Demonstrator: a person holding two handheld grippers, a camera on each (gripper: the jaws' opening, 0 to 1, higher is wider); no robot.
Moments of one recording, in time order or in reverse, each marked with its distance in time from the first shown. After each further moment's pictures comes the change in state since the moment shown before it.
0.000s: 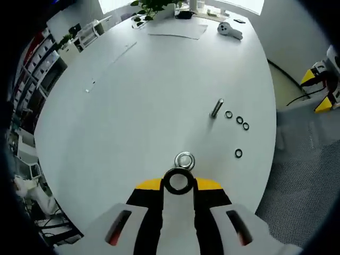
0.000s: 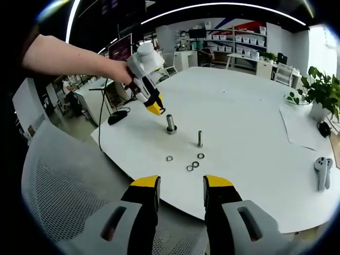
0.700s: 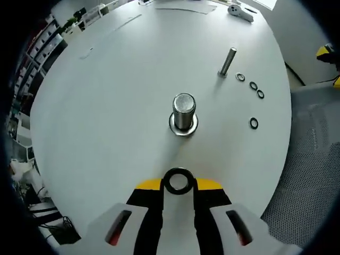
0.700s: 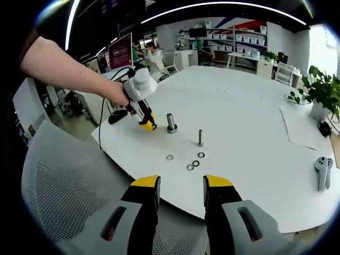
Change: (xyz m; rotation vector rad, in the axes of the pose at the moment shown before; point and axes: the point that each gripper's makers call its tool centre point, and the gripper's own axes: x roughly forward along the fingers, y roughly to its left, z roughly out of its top) left arm 0.050 0.002 -0.064 -0.073 0.095 0.001; right arm 0.002 -0.001 -0.002 -0.003 0.010 0.004
